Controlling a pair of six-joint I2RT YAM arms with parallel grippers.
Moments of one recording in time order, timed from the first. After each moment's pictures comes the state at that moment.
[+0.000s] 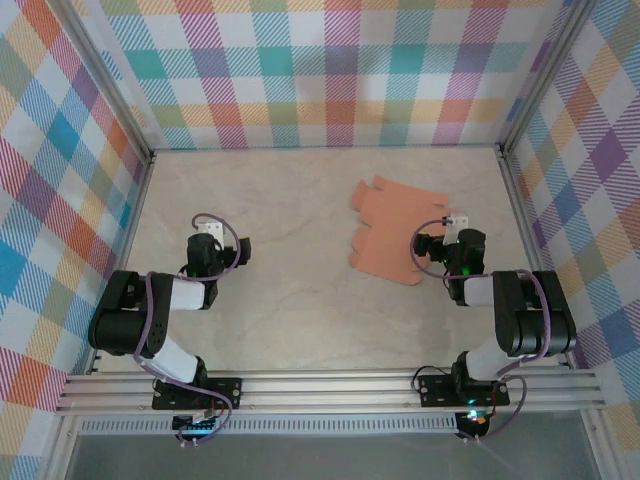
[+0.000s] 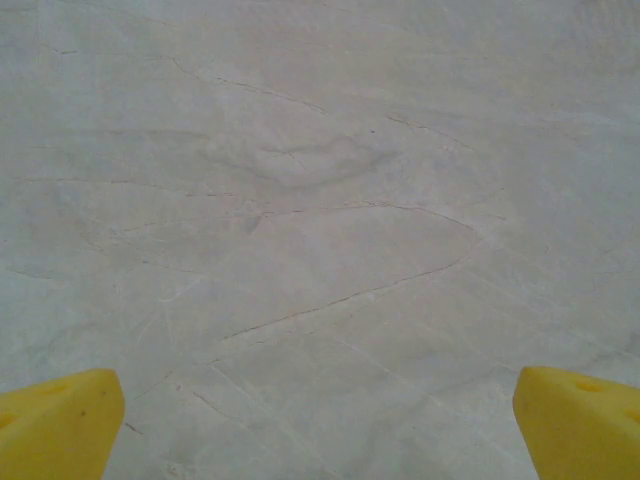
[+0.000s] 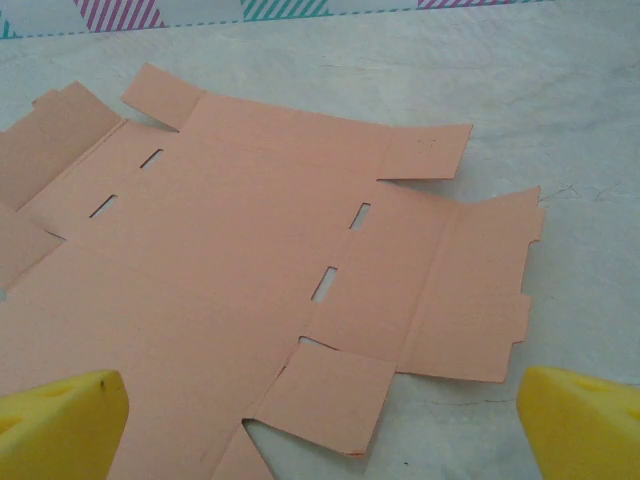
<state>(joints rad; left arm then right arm) -0.07 1.57 0.41 0.68 -0.05 -0.09 0.00 1.54 0.40 0.72 -0.11 0.04</state>
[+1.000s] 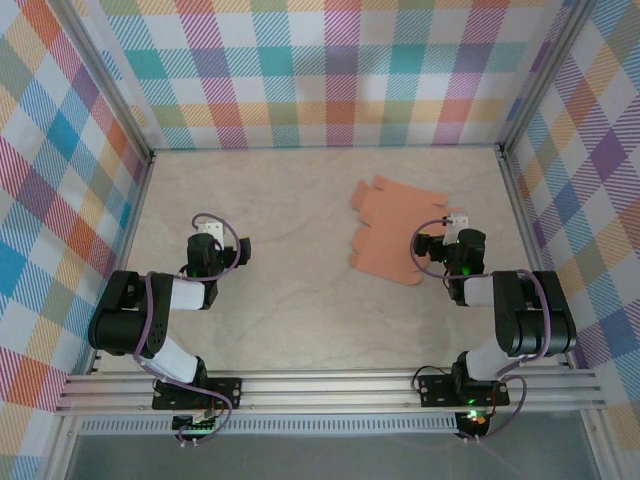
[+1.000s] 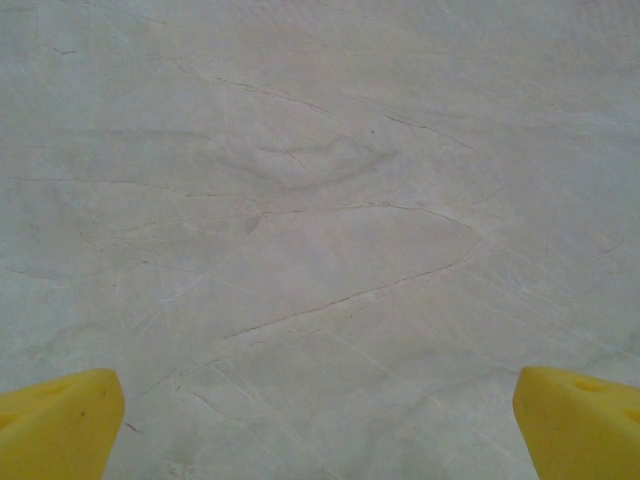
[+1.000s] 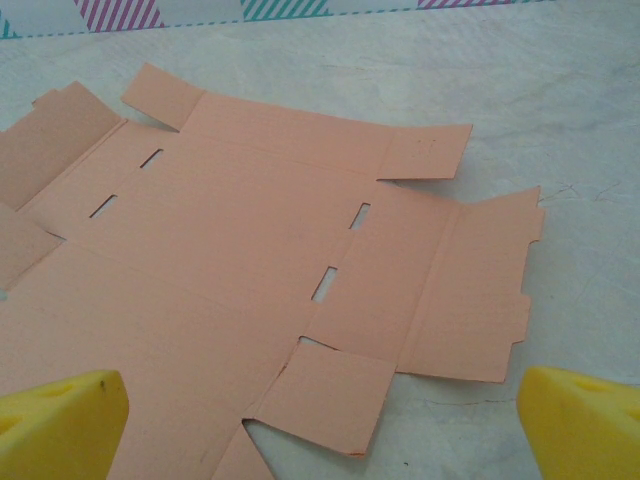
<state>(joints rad) -0.07 1.57 0.41 0.68 -0.05 -0.09 0.00 1.54 0.40 0.72 -0.11 0.04</state>
